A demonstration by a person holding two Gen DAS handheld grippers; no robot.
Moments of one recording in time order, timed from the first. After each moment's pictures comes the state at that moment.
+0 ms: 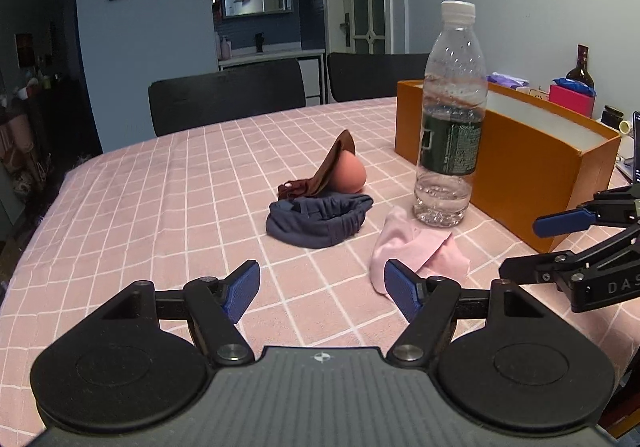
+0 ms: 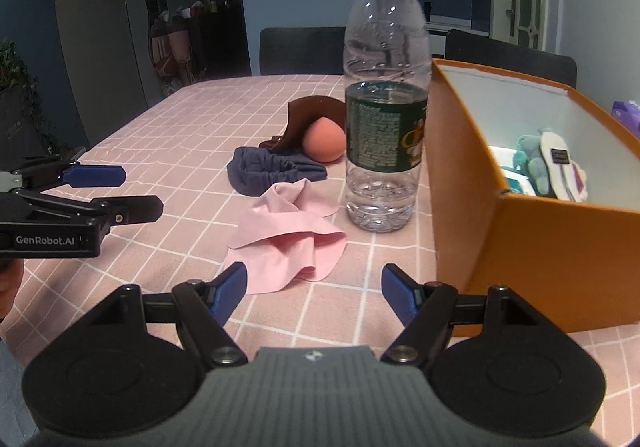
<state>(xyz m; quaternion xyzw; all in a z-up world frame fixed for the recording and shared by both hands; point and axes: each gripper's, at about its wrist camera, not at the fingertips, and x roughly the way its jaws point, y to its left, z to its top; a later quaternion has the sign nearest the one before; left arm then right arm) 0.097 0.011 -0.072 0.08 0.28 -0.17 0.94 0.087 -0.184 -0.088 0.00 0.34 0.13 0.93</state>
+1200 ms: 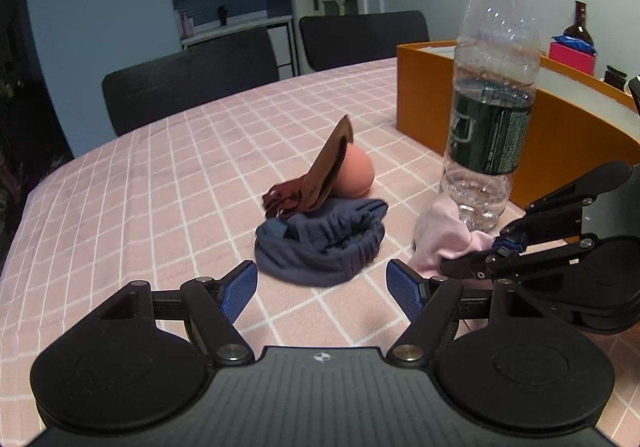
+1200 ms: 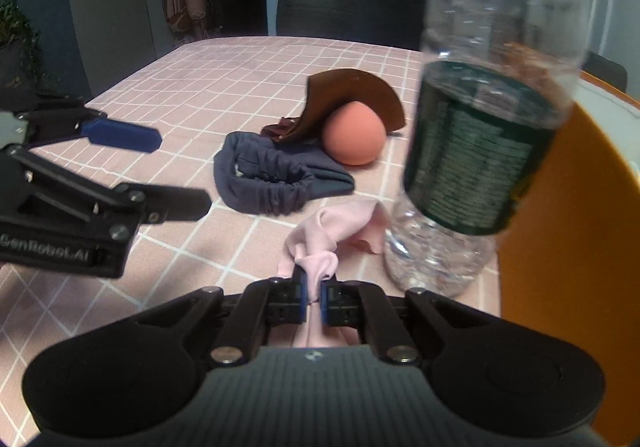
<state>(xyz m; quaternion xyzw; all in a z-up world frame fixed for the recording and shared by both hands) 0.184 -0.011 -0.083 0.14 0.31 -0.21 0.92 0.185 -0.144 -0.120 -0.04 0.38 0.15 0.91</state>
